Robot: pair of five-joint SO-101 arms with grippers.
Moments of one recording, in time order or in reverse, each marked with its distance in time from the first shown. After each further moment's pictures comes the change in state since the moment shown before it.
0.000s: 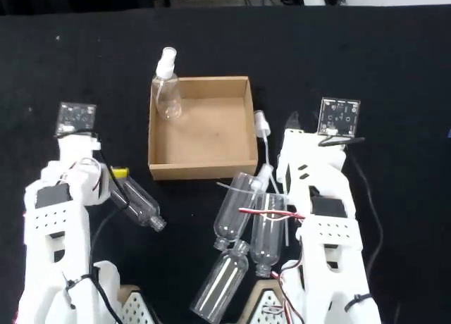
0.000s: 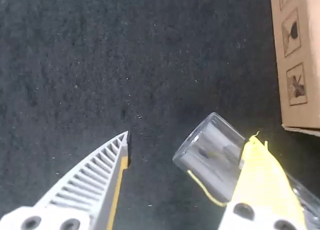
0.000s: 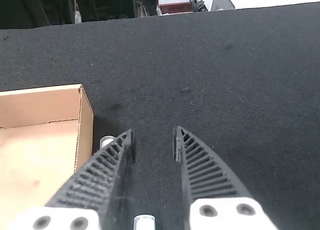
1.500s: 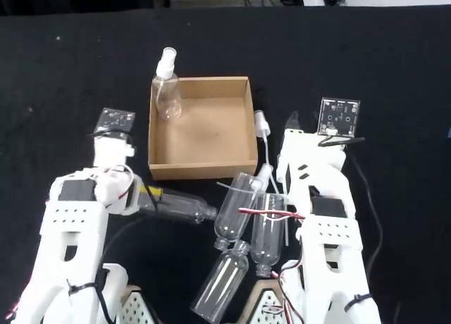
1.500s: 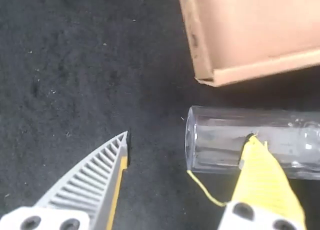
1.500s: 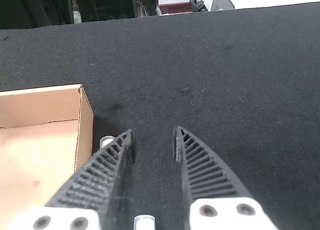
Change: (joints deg) left arm 14.3 -0.2 -2.5 14.2 7.9; right arm 0.0 0.0 0.0 0.0 0.0
